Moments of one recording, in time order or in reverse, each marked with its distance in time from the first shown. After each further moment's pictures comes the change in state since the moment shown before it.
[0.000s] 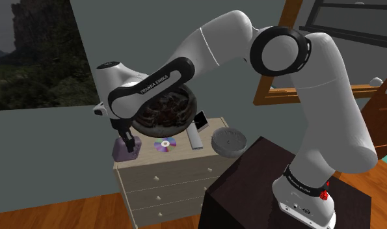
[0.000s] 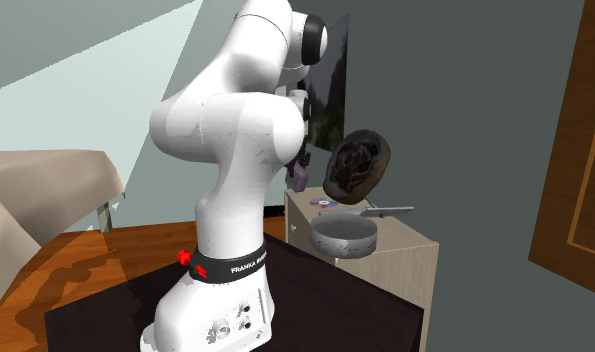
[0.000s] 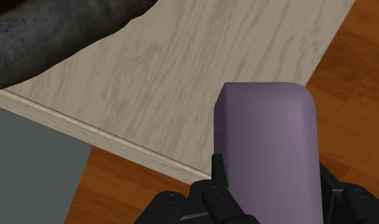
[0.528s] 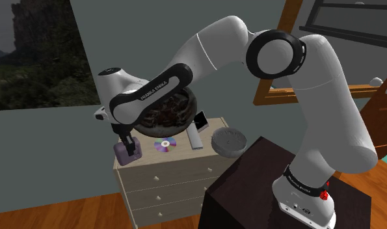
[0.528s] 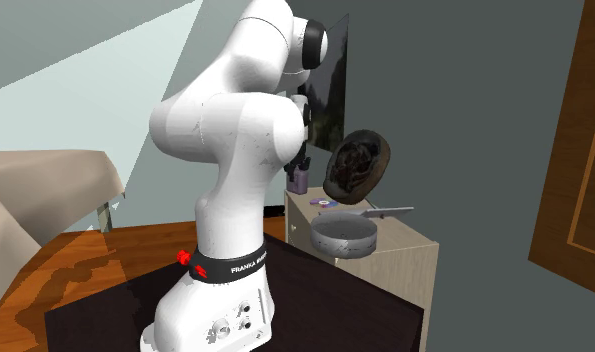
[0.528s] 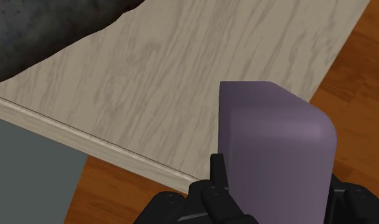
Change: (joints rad) arm 0.004 0.031 -0.005 -0.002 -0.007 0.035 0.004
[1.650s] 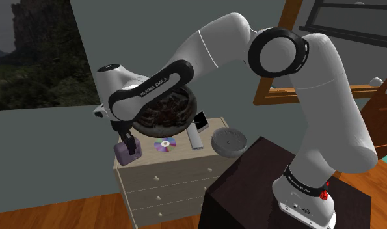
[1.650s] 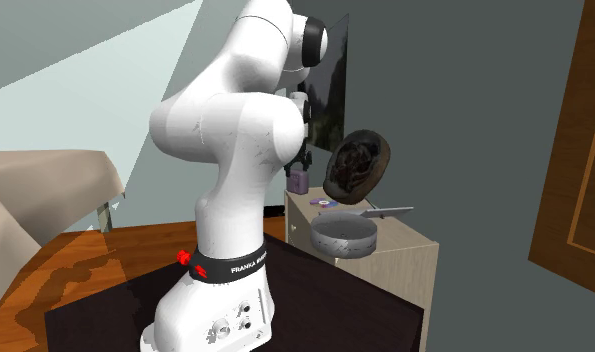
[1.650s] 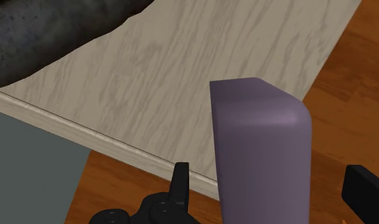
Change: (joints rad) arm -0.003 -0.017 0.003 0.003 0.004 -0.022 -0.003
